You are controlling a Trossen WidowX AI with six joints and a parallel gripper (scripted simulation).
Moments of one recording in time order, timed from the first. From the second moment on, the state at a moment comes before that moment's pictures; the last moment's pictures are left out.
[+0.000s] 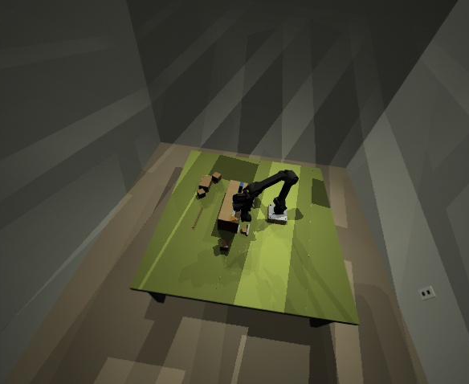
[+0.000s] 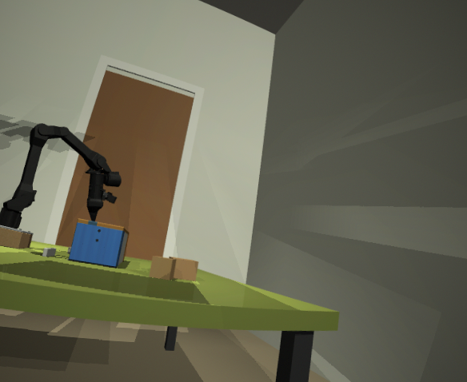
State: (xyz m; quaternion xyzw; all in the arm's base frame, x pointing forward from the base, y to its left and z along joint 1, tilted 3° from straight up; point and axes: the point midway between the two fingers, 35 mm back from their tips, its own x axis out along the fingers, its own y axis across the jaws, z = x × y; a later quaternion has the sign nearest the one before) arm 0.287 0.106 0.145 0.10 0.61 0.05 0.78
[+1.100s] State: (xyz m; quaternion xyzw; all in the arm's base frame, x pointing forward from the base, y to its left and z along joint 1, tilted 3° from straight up) arm 0.270 0.128 0.147 -0.70 0.31 0.47 0.44
